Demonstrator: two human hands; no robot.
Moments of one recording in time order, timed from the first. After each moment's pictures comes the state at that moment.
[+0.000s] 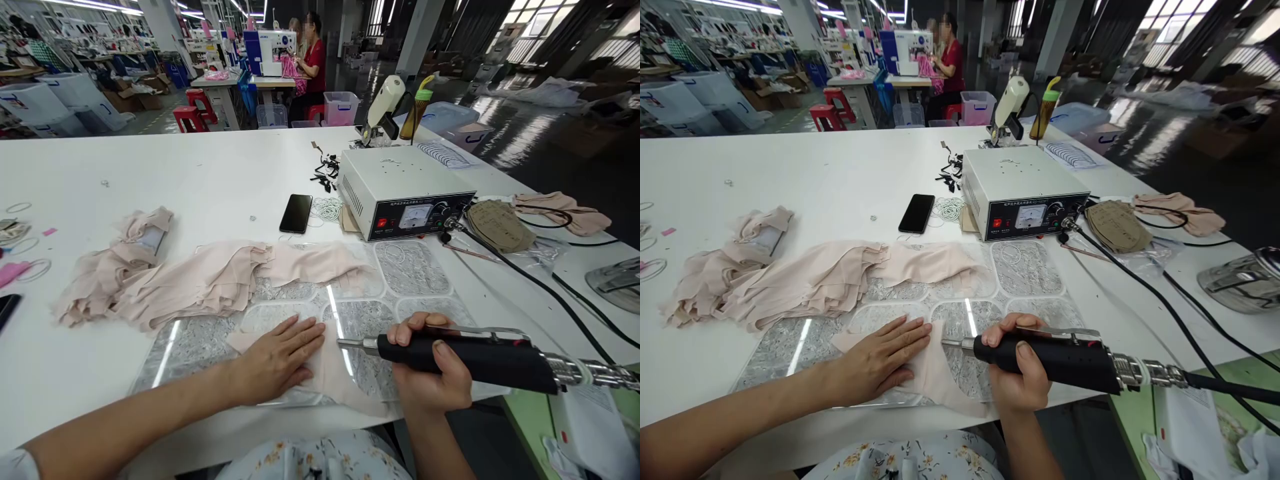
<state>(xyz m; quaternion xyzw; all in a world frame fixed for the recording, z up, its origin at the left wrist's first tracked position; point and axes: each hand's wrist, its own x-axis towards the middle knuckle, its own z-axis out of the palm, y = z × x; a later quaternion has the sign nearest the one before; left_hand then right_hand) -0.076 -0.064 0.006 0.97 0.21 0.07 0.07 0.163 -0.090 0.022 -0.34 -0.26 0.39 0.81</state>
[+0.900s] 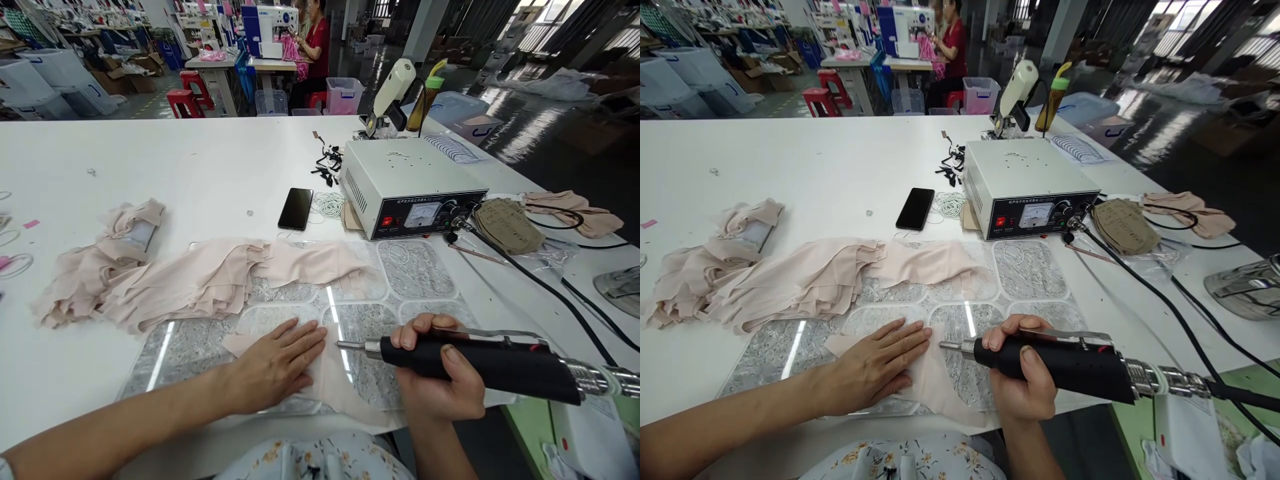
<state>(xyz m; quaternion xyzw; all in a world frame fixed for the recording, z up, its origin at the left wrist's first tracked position) -0.070 -0.063 0.010 0.98 0.20 0.08 0.03 0.165 -0.084 0.030 -0.35 -0.26 0.40 0.80</state>
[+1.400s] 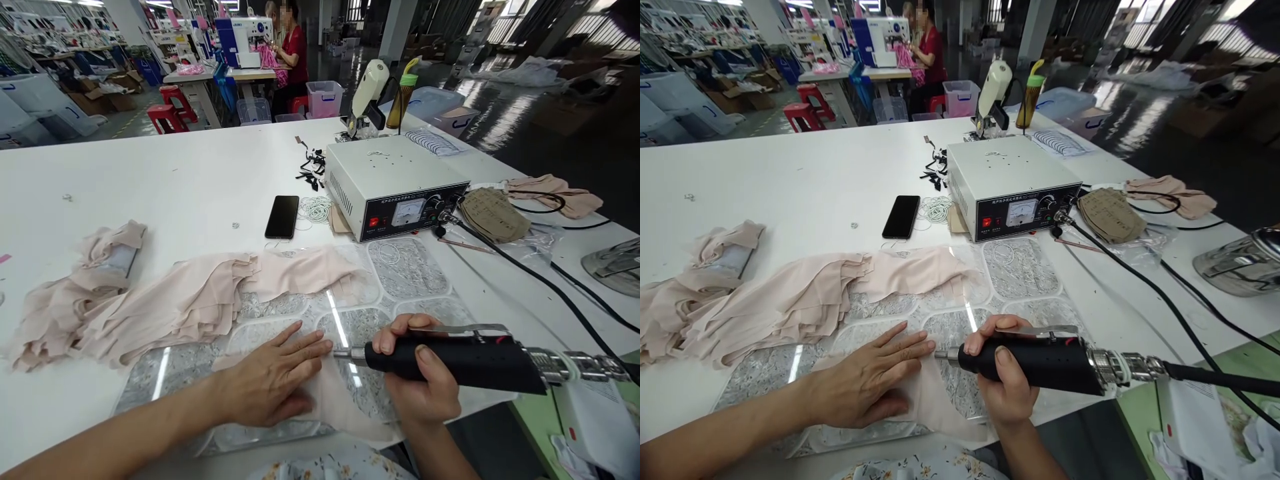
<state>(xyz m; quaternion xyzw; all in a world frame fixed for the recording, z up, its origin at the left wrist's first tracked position) -0.068 -0.038 0.014 0.97 0.12 0.08 0.17 0.157 -0.080 0.020 -0.34 -0.29 0.43 0.79</state>
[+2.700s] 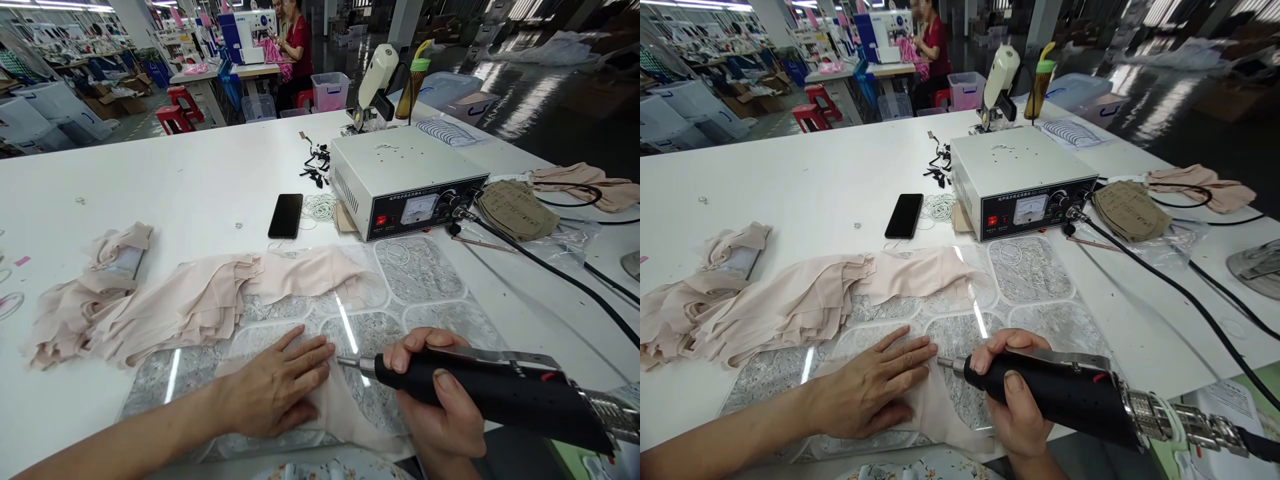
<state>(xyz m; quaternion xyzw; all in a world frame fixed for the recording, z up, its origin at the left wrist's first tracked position) -0.059 -0.038 0.032 0.98 0.14 0.03 0.15 0.162 -0.085 0.026 -0.35 -0.31 0.42 0.78</state>
